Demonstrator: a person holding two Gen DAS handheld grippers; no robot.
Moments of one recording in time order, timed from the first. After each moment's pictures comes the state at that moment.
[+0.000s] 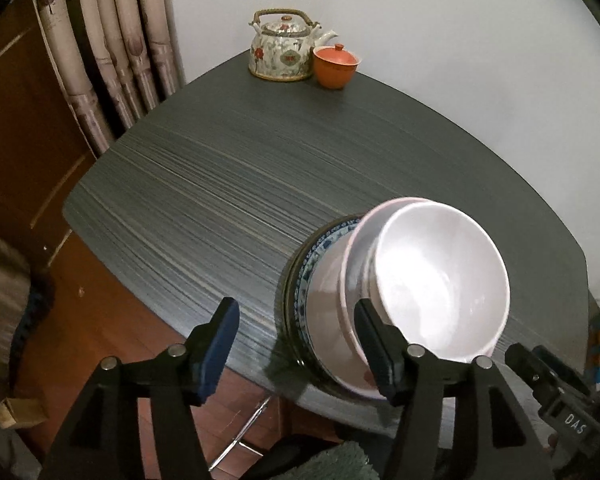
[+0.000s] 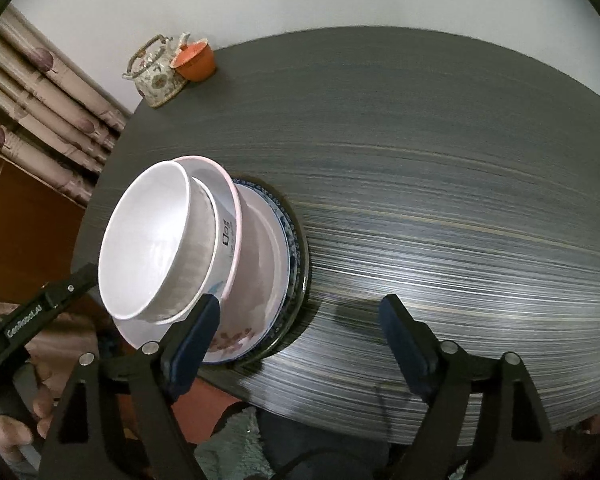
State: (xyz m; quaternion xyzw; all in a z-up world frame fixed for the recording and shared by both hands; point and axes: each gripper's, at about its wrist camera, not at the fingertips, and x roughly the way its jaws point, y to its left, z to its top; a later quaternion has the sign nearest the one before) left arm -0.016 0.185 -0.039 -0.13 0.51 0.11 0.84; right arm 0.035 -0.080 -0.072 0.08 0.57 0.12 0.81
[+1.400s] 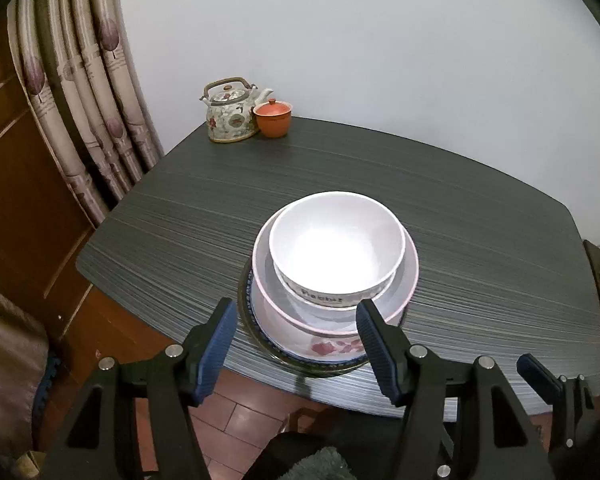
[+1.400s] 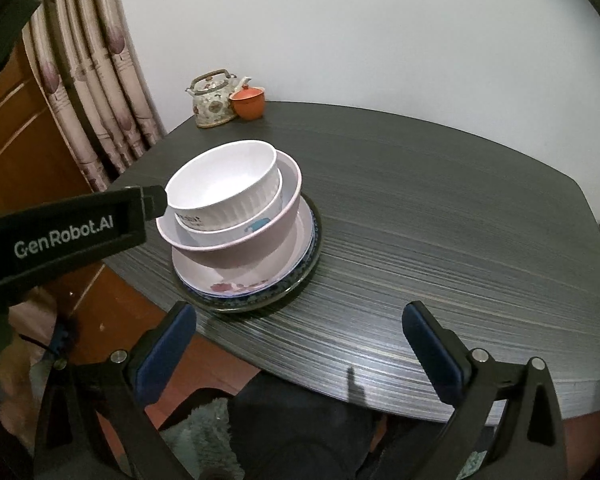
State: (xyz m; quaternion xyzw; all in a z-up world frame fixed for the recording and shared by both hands) left arm -0.073 0.097 -0.007 -0.02 0.42 0.08 0.90; right arm -0.086 -0.061 -0.048 -0.02 0.42 0.13 0.90
